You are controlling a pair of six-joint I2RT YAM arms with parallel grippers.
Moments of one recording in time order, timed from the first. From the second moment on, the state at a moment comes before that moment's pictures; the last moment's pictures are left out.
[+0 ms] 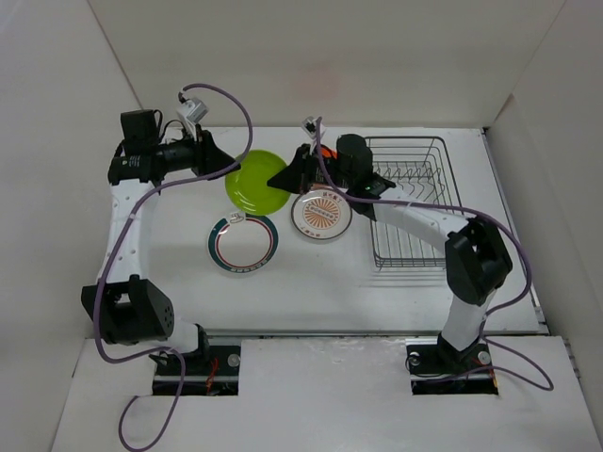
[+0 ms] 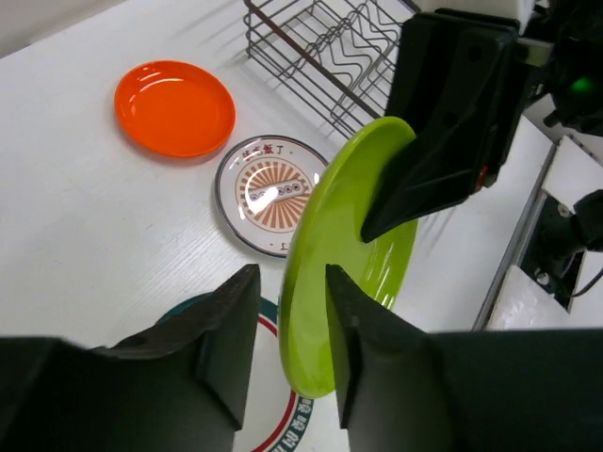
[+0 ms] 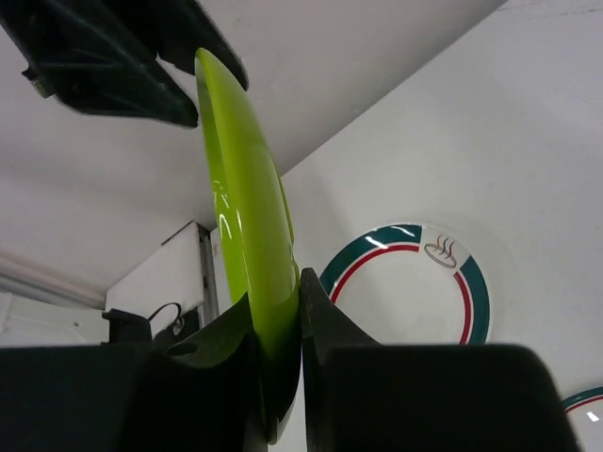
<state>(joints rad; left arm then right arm) 0.11 1.44 1.50 -0.67 1.09 0.21 0.66 1.81 1.41 0.37 -0.64 0.55</state>
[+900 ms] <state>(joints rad) 0.10 1.43 1.38 -0.52 0.56 0.05 0.35 1.58 1.57 -0.50 0.50 0.26</state>
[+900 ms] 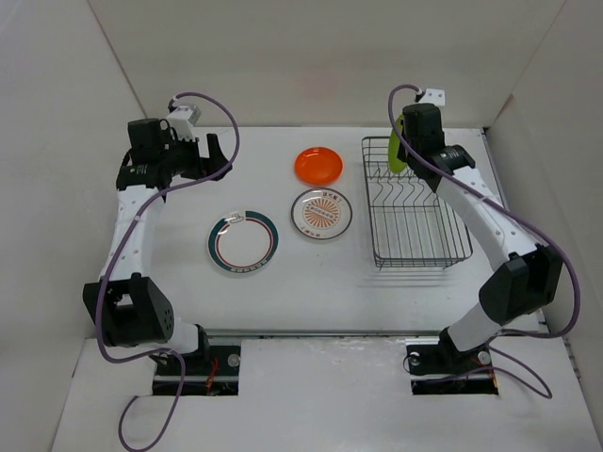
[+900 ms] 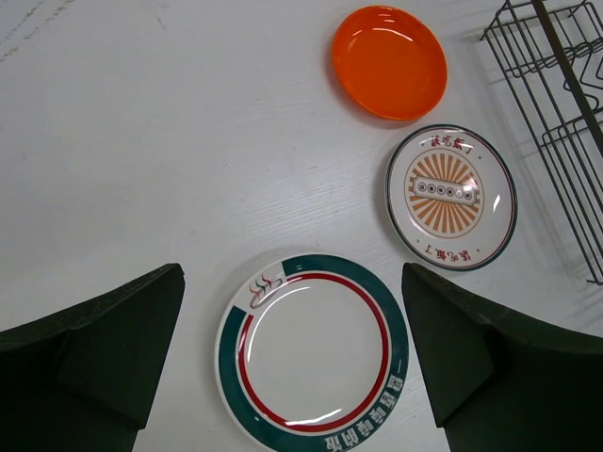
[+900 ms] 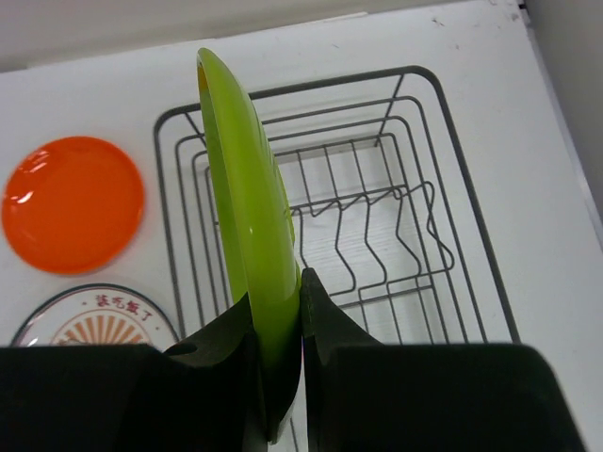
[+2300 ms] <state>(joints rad) 0.10 1.46 1.37 -0.53 0.59 0.08 0.31 1.78 1.46 -0.44 0.39 0.22</state>
